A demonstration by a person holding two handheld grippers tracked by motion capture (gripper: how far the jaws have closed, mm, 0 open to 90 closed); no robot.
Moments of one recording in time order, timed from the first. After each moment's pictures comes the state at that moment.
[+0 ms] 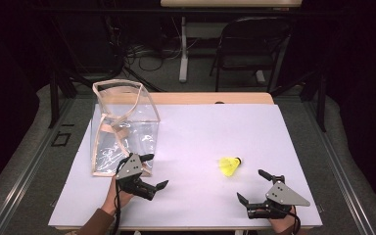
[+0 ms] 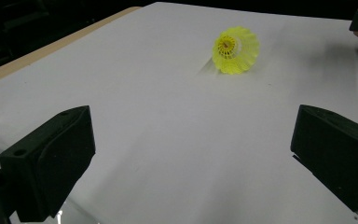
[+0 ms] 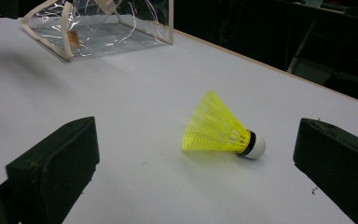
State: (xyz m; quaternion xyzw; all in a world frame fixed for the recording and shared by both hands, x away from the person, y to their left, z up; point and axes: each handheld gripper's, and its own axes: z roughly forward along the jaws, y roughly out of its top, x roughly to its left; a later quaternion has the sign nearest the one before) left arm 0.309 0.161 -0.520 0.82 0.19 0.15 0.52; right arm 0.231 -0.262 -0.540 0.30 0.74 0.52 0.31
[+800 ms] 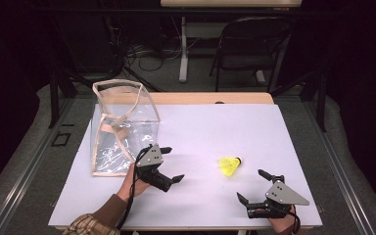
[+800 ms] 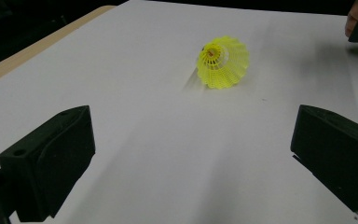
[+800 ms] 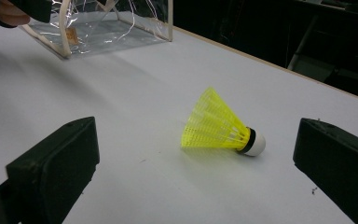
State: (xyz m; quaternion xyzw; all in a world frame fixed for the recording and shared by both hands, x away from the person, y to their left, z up) left arm 0.337 0.118 -0.511 0.84 0.15 0.12 0.51; right arm 0.233 -0.262 -0.542 0.30 0.74 0.52 0.30
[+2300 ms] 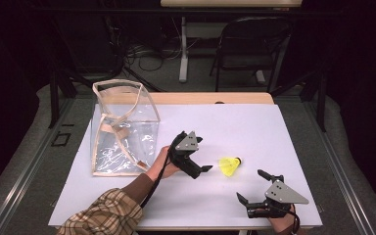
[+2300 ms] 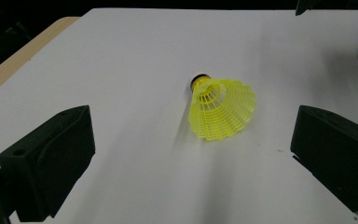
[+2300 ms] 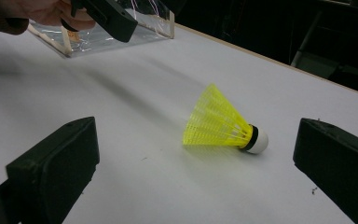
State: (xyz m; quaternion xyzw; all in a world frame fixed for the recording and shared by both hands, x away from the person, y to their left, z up) left arm 0.381 0.028 -0.501 0.87 0.08 0.10 0.48; right arm 0.234 -0.262 -0.543 0.30 0.75 0.51 0.30
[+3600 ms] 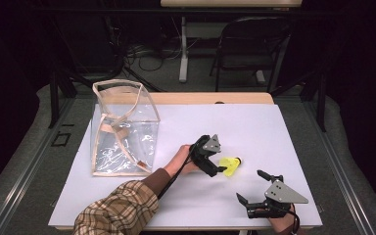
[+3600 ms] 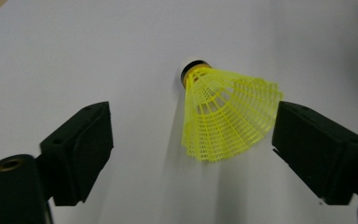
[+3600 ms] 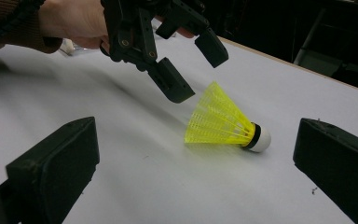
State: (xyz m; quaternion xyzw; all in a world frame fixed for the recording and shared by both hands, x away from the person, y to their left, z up) left arm 0.400 -0.031 -0.527 0.91 0.05 0.08 0.40; right arm 0.235 -0.262 -0.543 0.30 0.75 0.51 0.29
